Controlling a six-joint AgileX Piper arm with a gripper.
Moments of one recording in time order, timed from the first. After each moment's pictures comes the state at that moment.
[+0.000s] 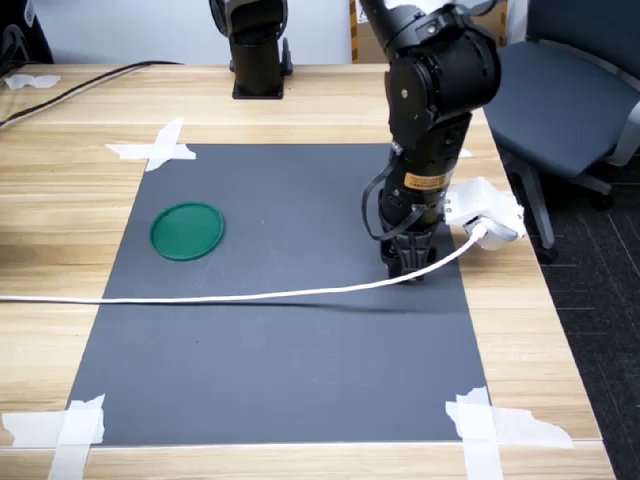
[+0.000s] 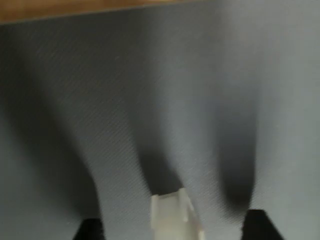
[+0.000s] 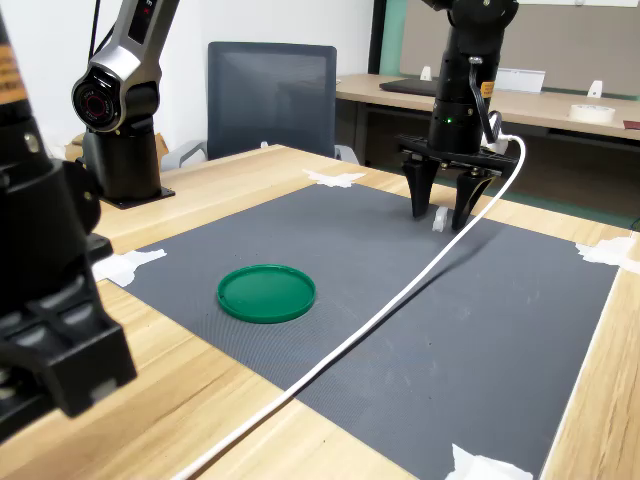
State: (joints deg) arm 29.9 117.5 -88.7 -2.3 59.8 -55.7
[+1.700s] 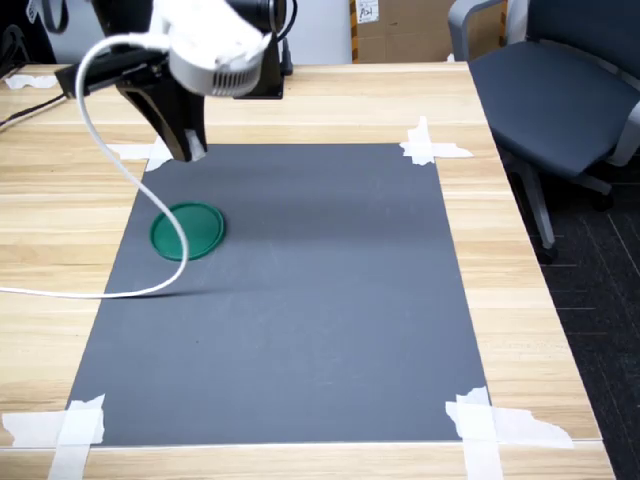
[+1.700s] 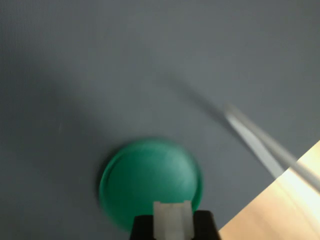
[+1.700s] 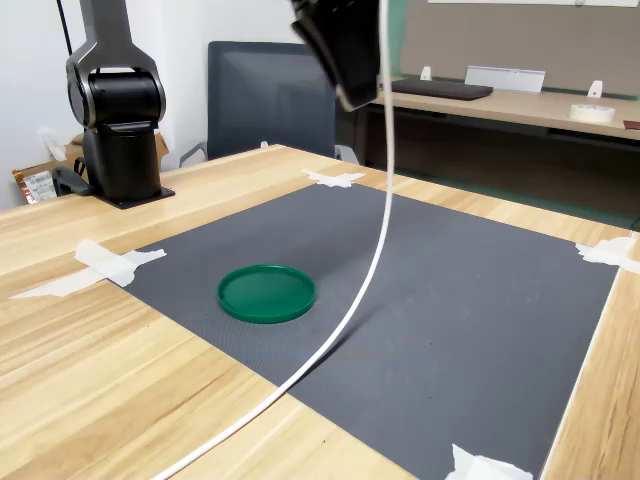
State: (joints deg) arm -11.0 83.4 -69.9 12.5 60.7 -67.0
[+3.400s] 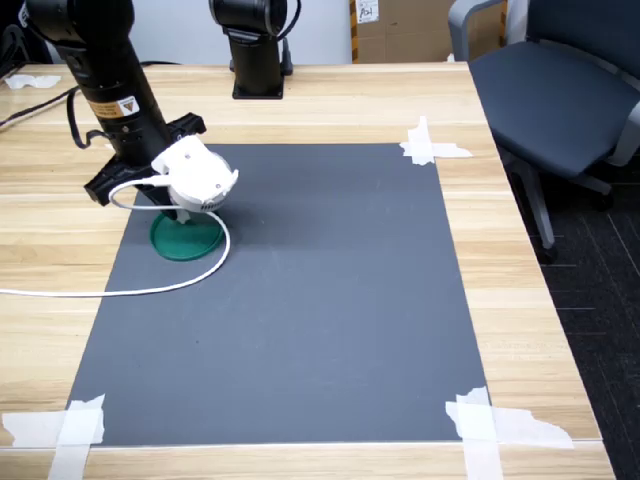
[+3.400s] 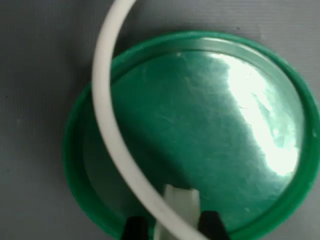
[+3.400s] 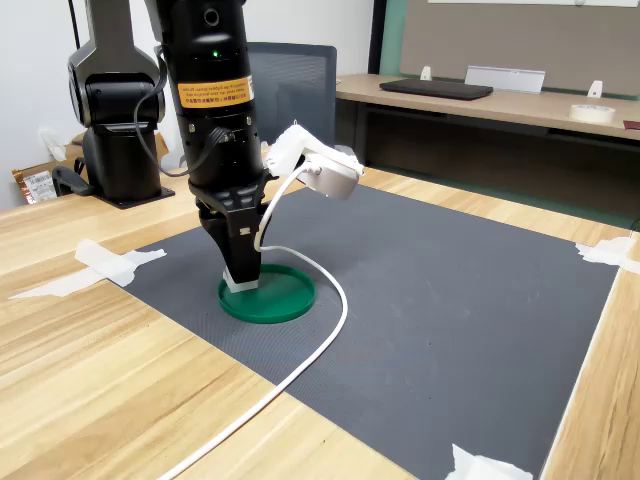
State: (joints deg) arm -17.1 96.1 -56.6 7.0 47.0 -77.3
